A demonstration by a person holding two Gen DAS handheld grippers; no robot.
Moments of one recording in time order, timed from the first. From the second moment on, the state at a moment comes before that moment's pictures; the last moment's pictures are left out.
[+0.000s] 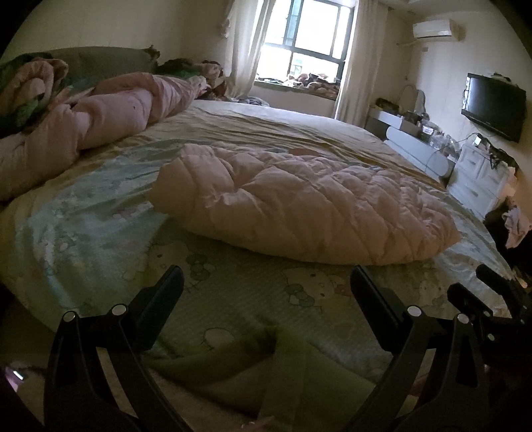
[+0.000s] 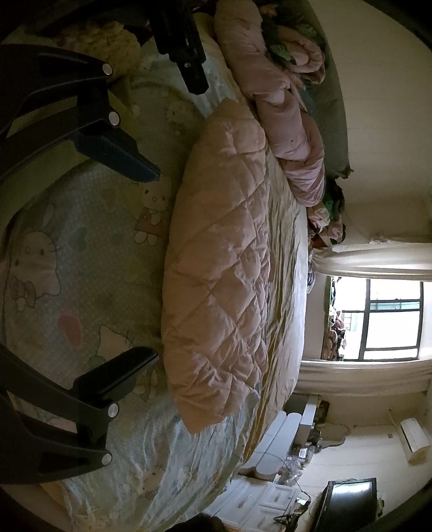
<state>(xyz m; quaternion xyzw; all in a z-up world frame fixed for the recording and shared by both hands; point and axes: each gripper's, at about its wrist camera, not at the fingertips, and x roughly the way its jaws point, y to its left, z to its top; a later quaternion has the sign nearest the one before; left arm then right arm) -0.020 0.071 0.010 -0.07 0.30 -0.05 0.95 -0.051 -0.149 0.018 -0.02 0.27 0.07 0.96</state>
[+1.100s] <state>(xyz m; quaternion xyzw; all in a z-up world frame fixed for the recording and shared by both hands) -0.024 0.075 0.012 -0.06 0.30 -0.04 0.95 -0.052 -0.149 0.018 -0.02 0.27 0.07 0.96</state>
